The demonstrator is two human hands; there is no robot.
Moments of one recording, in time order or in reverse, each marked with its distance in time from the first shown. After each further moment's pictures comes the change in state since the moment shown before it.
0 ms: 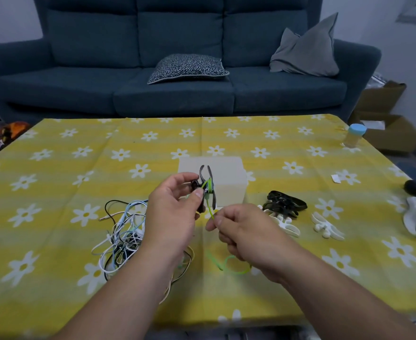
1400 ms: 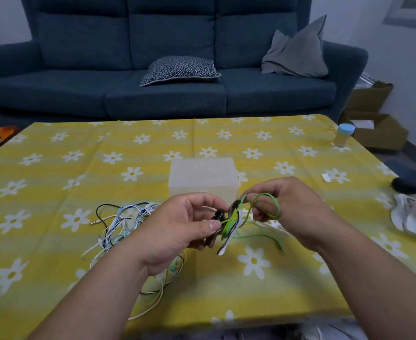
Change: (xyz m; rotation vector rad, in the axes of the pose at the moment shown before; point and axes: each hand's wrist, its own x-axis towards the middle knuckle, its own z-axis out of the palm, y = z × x) left_hand -0.005 0.012 -0.012 -0.025 -0.736 -0.215; right_hand -0.004 -0.014 -0.072 -0.013 0.153 -0.111
